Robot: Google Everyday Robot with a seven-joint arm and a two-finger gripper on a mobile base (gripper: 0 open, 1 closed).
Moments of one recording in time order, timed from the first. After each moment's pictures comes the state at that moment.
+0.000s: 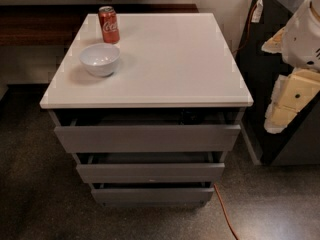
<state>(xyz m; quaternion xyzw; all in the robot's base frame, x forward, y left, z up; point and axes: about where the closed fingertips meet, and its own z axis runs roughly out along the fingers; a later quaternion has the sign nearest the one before) 0.438 -0.217 0.976 -0.60 0.78 -0.03 0.16</state>
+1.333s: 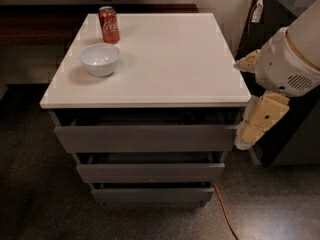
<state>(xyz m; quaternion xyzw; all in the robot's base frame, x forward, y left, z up) 0.433 -0.169 0.943 -0.62 0.75 0.04 0.21</state>
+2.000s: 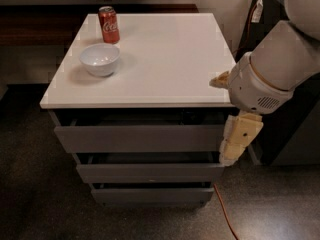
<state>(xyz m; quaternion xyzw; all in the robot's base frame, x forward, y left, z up) 0.428 -0.137 0.902 -0.67 0.71 0.05 0.18</state>
